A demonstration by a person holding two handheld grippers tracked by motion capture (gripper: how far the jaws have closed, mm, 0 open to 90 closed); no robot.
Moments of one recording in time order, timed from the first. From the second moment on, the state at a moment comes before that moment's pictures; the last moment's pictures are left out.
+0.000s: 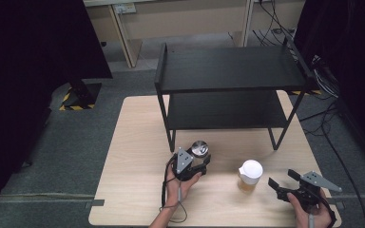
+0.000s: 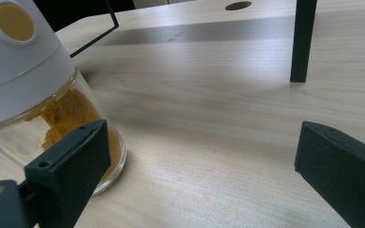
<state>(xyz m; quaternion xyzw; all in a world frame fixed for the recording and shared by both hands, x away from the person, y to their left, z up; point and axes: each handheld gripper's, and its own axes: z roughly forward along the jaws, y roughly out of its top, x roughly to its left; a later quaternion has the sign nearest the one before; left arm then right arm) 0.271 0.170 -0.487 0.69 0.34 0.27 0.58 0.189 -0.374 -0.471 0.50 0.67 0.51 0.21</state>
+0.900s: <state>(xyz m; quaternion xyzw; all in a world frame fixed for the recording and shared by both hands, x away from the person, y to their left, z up) 0.224 0.191 -0.423 0.64 0.32 0.32 0.62 0.190 -0.375 -0.471 0.50 0.67 0.51 0.21</state>
